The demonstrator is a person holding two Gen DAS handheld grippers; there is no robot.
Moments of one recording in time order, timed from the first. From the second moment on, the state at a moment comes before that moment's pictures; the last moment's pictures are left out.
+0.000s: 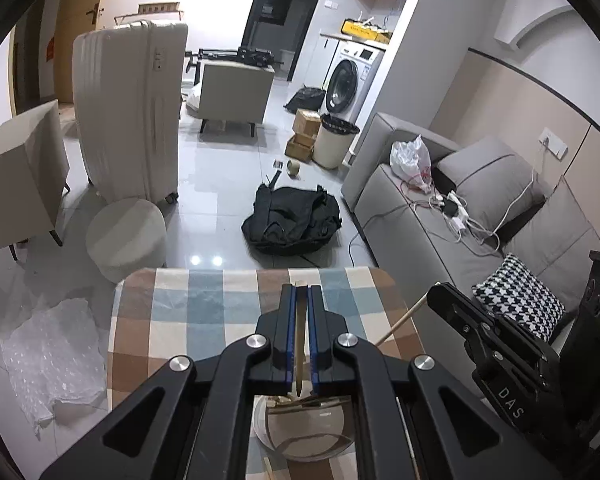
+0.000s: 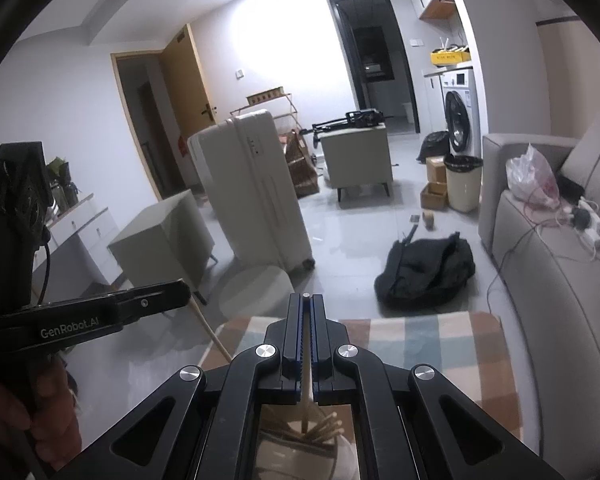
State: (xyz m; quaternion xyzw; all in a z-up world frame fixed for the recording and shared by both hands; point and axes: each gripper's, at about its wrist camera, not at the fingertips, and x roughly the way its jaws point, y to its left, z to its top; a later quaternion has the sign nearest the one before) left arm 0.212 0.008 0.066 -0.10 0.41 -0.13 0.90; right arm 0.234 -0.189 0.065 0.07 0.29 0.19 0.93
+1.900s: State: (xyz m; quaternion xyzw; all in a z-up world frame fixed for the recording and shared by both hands) left arm 0.058 -0.002 0.048 -0.03 0.40 -0.03 0.92; right arm 0.049 -0.213 0.043 0.11 0.33 0.19 0.92
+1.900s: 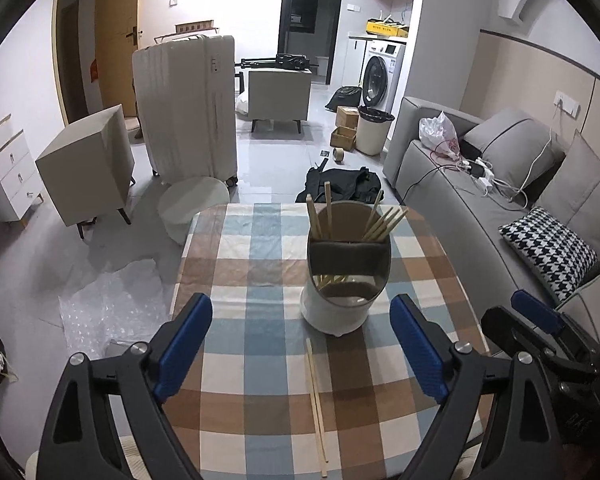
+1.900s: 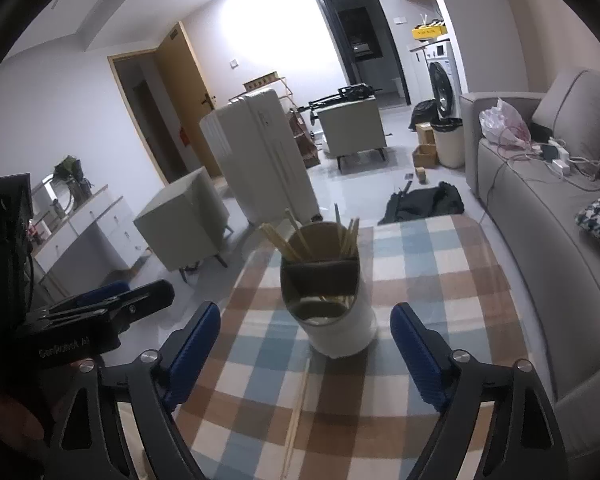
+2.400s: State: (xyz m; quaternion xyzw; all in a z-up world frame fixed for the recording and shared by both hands) left arm 0.056 0.014 -0.004 -0.06 0.43 -0.02 0.90; right arm 0.059 -0.196 -0.012 0.09 0.40 0.19 0.89
